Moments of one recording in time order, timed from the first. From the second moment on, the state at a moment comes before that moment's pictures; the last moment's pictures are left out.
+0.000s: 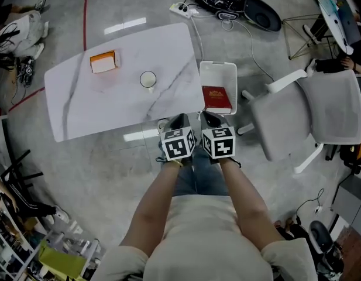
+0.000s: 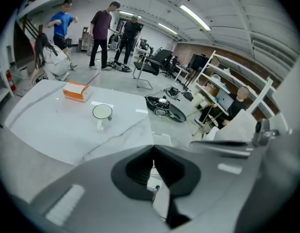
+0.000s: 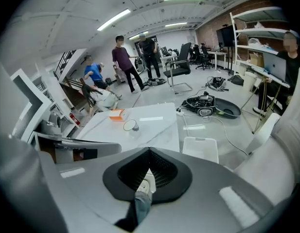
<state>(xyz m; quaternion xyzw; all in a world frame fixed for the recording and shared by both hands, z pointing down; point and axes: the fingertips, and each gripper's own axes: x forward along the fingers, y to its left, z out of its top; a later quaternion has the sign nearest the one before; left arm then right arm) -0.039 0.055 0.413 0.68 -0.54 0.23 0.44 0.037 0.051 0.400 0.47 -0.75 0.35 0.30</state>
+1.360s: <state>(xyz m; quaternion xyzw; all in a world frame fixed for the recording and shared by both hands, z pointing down) -0.325 -0.062 0.442 0.58 -0.64 0.18 0.47 -0.245 -0.105 0.425 0.34 -0.82 0.29 0.35</state>
